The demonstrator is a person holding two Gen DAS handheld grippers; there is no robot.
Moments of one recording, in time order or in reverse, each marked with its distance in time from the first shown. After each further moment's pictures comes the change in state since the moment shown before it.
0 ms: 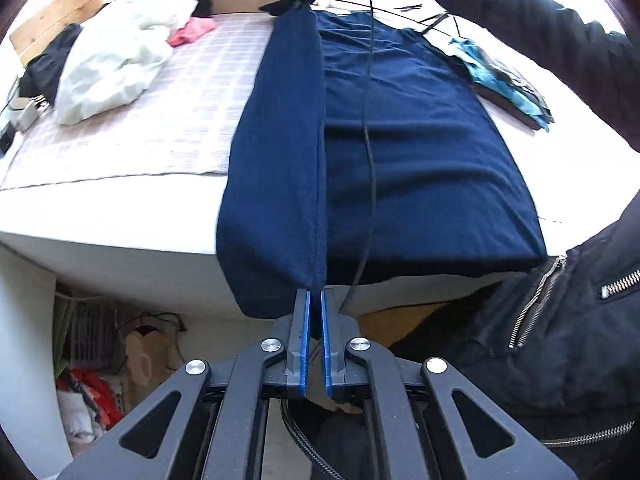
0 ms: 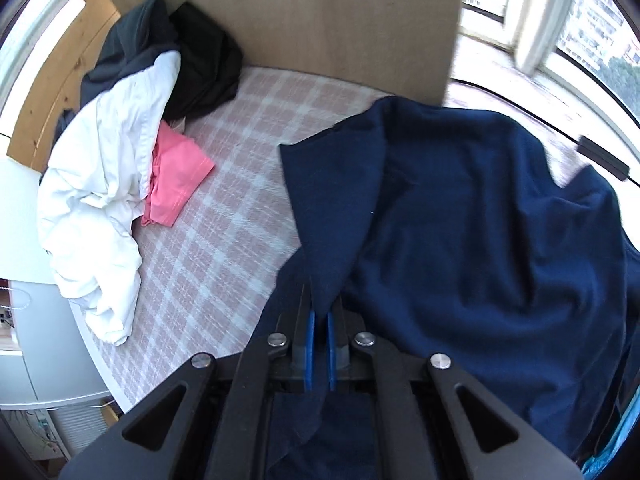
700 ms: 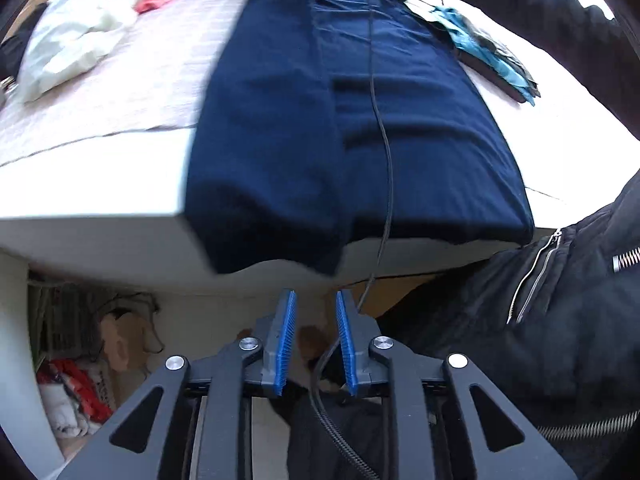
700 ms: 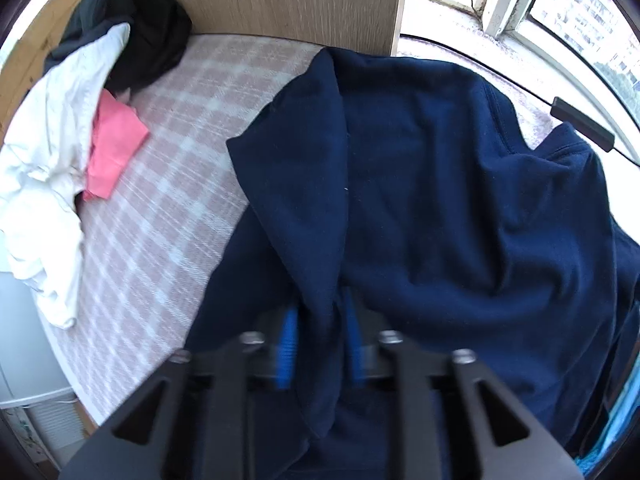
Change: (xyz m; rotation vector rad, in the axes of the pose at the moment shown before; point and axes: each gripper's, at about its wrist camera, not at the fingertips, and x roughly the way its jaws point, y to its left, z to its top) left arm 0.021 -0.005 -0.018 -0.025 0.106 -0.045; right arm 0.052 -0.036 -0.003 -0.042 0.046 -0.145
